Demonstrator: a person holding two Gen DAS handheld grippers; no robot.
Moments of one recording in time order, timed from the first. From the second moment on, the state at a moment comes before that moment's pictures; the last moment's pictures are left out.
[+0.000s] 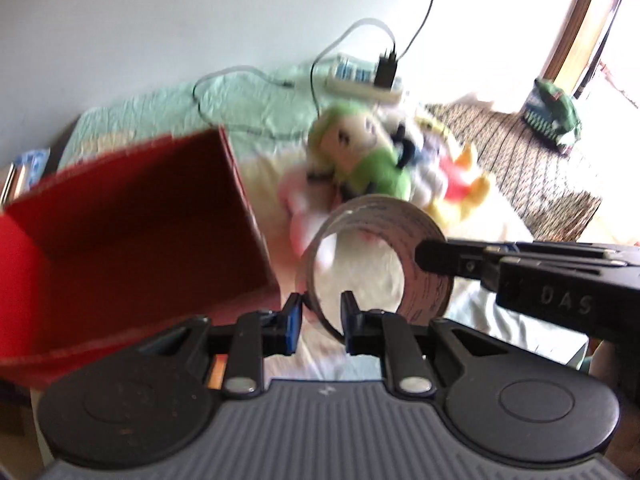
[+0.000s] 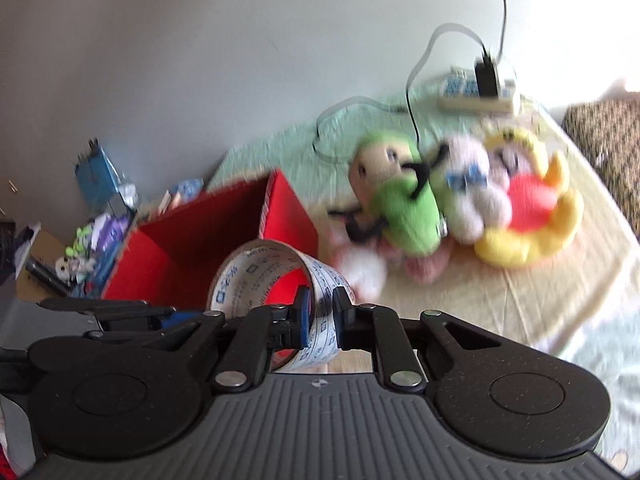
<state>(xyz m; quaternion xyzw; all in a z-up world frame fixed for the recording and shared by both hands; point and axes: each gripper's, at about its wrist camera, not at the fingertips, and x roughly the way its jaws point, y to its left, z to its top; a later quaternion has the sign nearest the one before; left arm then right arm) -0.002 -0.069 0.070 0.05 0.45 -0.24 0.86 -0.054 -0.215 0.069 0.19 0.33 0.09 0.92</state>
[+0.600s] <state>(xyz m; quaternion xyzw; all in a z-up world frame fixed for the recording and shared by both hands) 0.102 0.035 0.072 0.03 0.43 -0.18 0.88 0.076 -0.107 0.066 0.10 0.37 0.13 0.91</state>
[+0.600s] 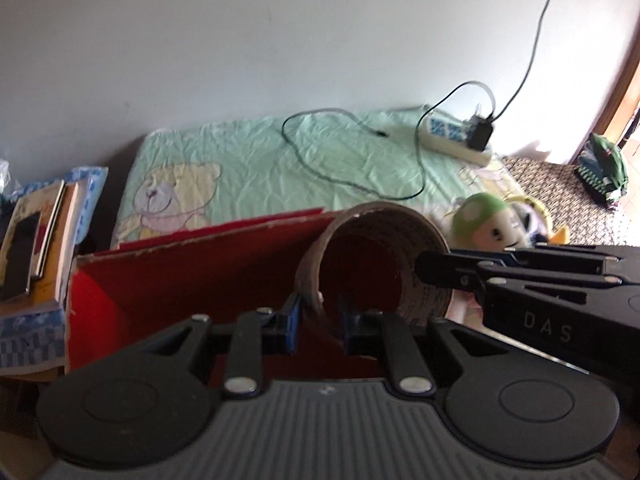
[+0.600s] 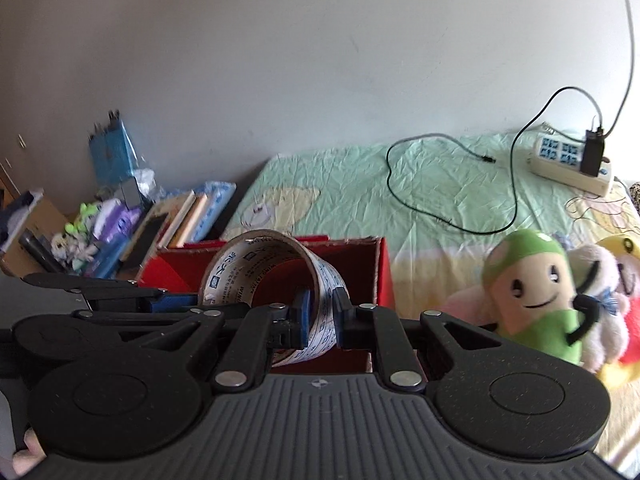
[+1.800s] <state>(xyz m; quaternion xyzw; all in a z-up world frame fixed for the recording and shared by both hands) 0.153 0.083 -0.003 0.04 0.50 -0.12 0.86 0.108 -0.067 0.020 0.07 0.44 0.14 0.88</state>
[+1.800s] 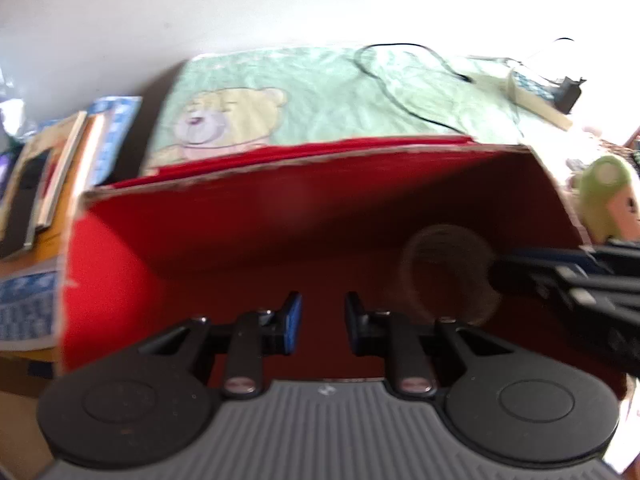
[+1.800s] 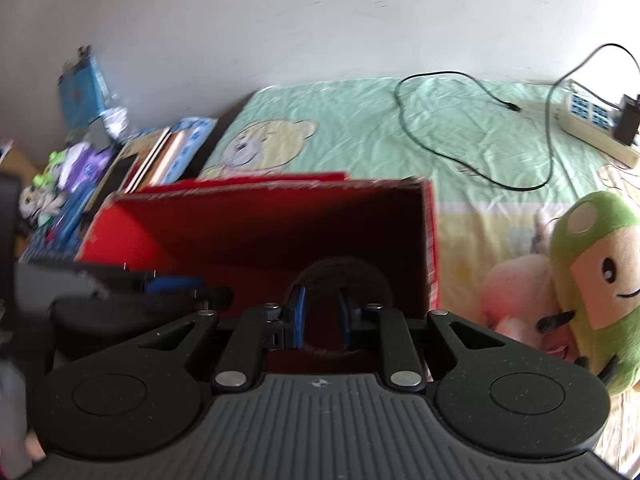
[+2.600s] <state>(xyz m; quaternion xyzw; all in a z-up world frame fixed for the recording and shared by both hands) 0.155 0.105 -0.016 0.06 0.50 -0.03 0.86 0.120 -0.039 -0.015 0.09 0.48 0.10 0.87</state>
